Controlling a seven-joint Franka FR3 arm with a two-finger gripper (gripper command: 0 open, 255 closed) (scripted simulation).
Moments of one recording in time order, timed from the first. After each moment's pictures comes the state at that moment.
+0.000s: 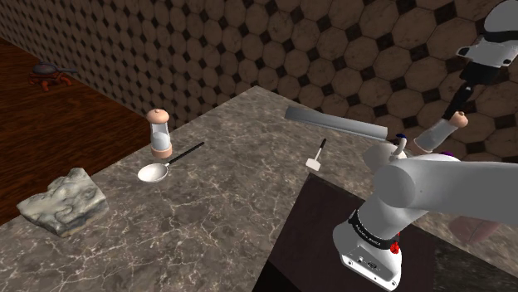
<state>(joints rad) -0.52 -0.91 -0.67 -2.29 -0.58 1.45 -0.89</state>
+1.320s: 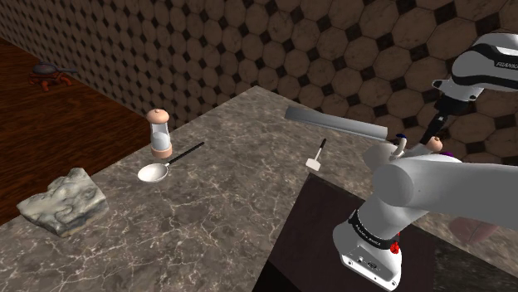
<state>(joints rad) -0.55 -0.94 -0.80 -2.54 -0.69 1.68 -0.85</state>
